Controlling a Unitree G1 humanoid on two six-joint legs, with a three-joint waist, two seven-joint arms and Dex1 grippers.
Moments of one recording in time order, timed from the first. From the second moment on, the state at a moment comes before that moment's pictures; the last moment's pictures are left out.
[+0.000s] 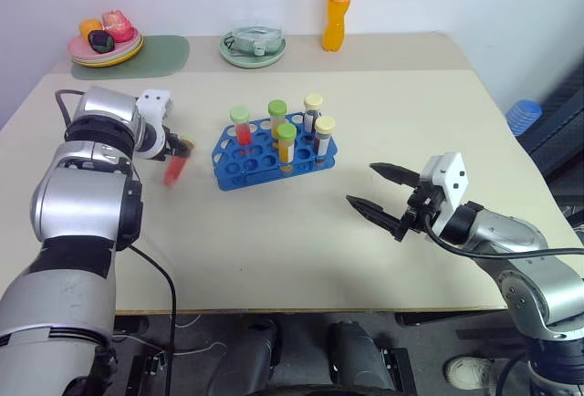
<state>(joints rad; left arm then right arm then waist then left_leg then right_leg) -1.35 0.56 -0.13 1.31 0.06 0.92 -0.64 -0.09 -0.65 -0.11 -0.51 0.56 0.52 0.68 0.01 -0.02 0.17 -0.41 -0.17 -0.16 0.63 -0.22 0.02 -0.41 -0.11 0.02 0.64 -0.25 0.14</state>
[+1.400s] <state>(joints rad) -0.46 0.42 0.50 -0.13 -0.28 0.58 -0.59 -0.19 -0.63 -0.04 -0.33 0.52 0.45 0.83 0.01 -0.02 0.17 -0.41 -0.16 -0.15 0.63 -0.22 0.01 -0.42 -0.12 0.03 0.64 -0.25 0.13</state>
